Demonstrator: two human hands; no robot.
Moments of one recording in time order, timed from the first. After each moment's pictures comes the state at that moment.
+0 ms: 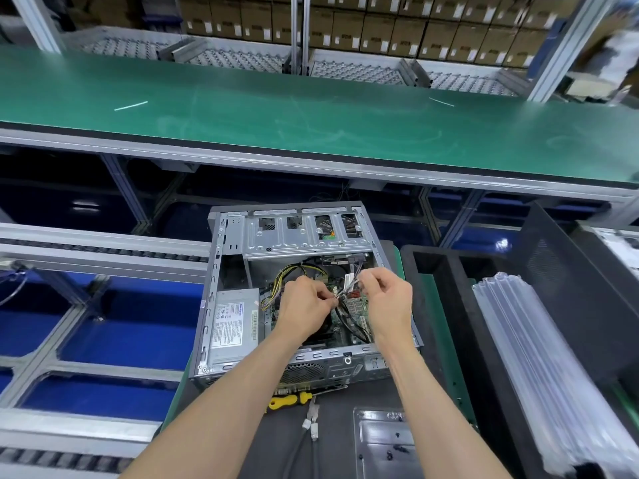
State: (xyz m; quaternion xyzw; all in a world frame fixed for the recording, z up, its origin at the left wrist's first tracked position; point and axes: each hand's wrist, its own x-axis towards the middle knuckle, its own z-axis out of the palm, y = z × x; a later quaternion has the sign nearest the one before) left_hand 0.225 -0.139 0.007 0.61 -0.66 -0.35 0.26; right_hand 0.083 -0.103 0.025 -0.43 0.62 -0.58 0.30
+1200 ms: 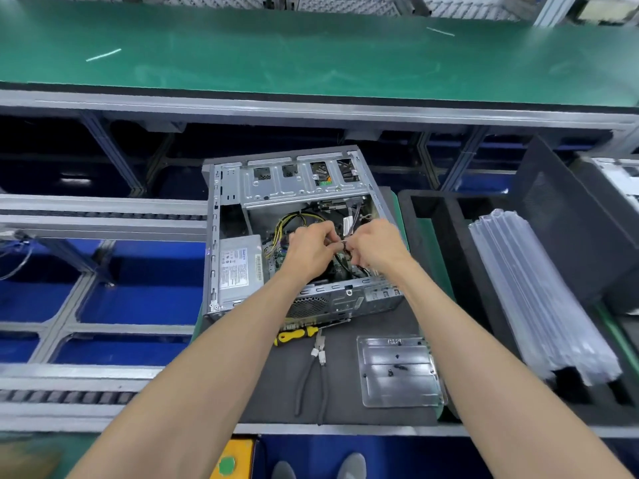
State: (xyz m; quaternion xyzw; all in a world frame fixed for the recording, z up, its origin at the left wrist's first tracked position) left_hand 0.223 -0.126 0.022 0.56 -0.74 -0.32 0.21; right_hand 0.081 -0.095 0.055 -0.50 0.73 -0.26 0.37
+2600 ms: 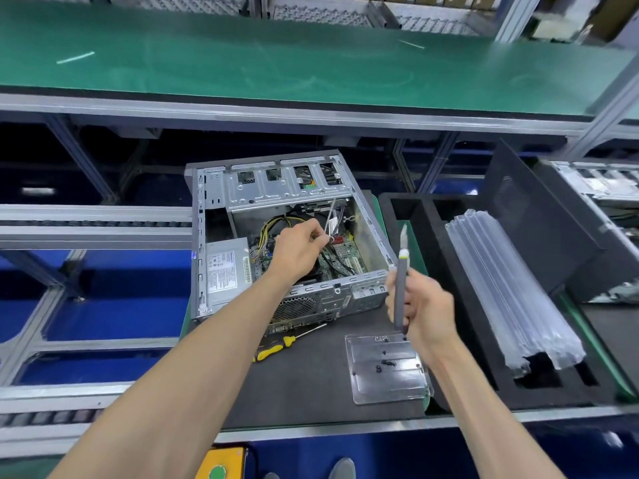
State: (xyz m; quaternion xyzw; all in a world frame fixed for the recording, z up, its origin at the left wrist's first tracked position) left_hand 0.227 -0.124 0.020 0.53 -0.73 -0.34 0.25; right_hand 0.056 0.037 0.046 -0.31 0.53 -0.58 0.54
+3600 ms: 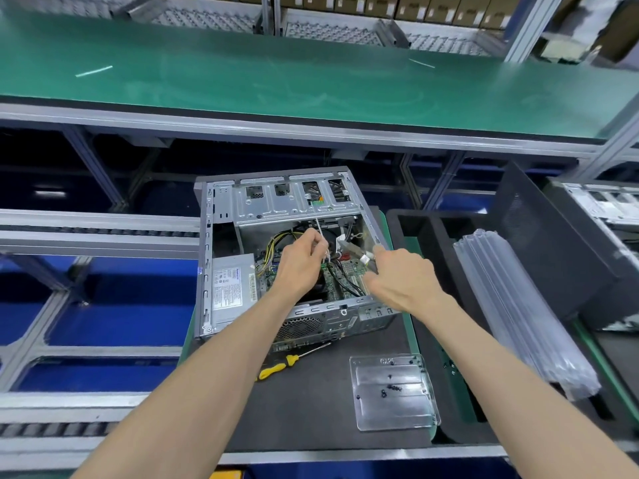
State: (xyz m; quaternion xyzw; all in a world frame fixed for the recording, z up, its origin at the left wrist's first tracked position) left_hand 0.228 -0.131 0.013 0.54 -0.68 -0.39 0.31; right_hand 0.052 -0.057 0.067 -0.69 0.72 -0.01 0.04
